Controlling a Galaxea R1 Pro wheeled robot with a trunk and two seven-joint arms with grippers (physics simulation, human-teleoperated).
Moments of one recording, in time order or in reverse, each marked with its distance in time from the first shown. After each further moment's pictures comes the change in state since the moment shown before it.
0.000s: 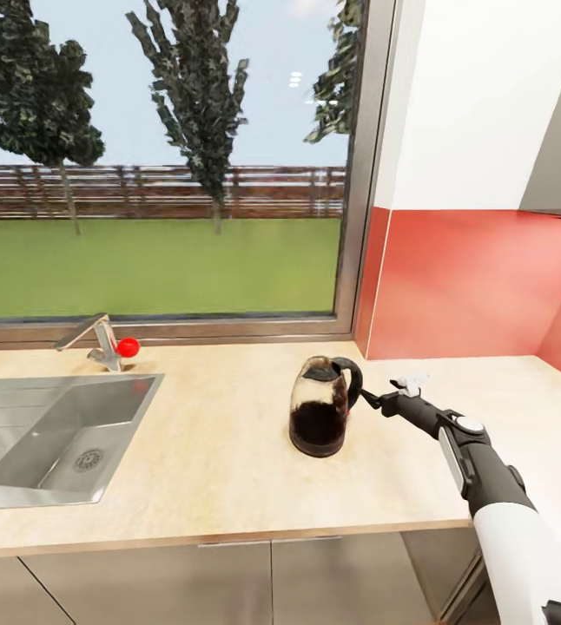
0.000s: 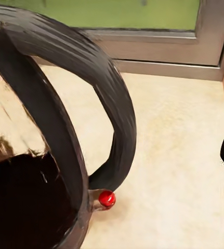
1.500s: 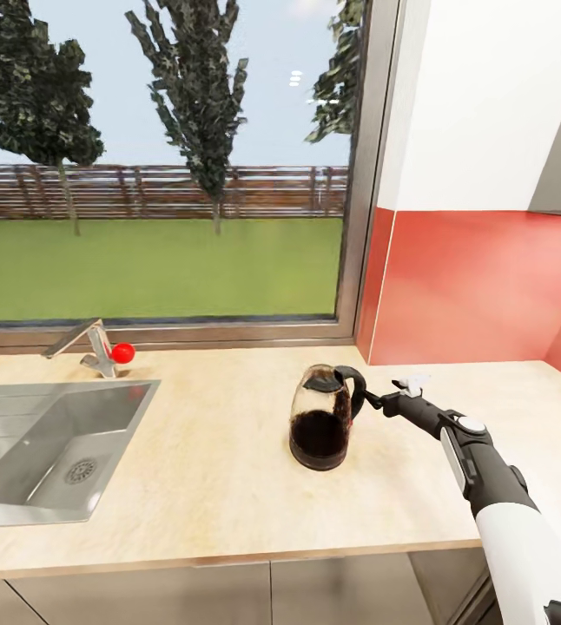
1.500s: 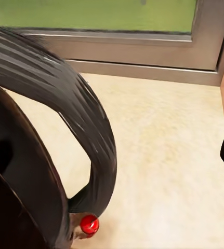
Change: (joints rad) left arm 0.000 0.001 0.002 0.000 0.000 0.000 0.000; right arm 0.000 -0.007 0.001 0.002 -0.001 0.000 0.000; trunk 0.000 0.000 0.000
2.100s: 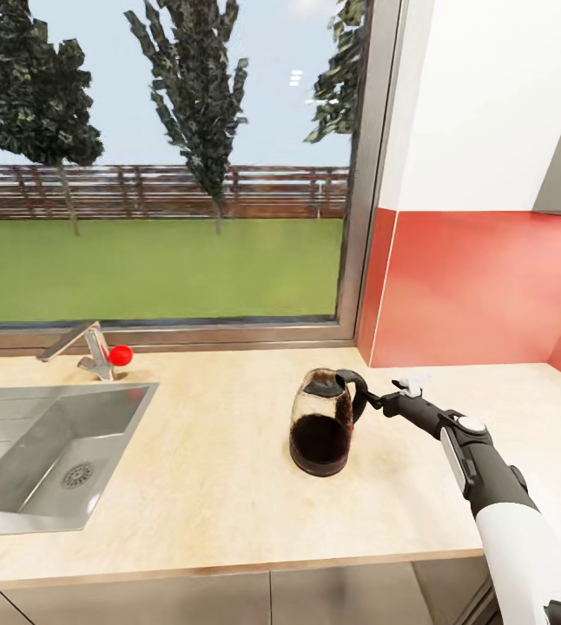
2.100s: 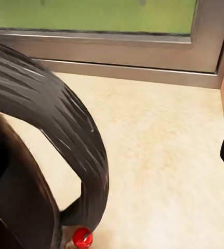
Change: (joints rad) left arm 0.000 0.000 0.000 0.000 0.000 0.000 0.000; right arm 0.000 0.000 0.000 0.000 0.000 0.000 0.000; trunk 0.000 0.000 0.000
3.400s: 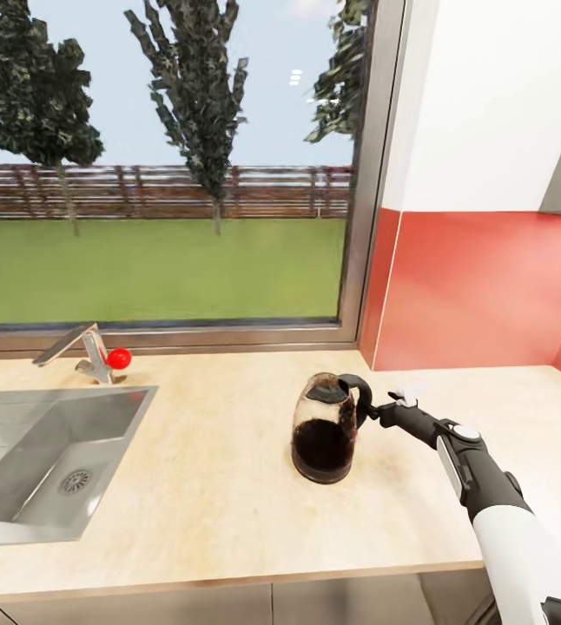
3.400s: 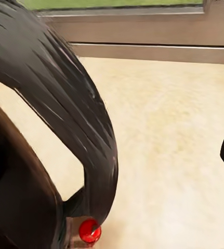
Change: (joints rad) left arm 0.000 0.000 0.000 0.000 0.000 0.001 0.000; right arm 0.000 0.003 0.001 0.080 -0.001 -0.006 0.001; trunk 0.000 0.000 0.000
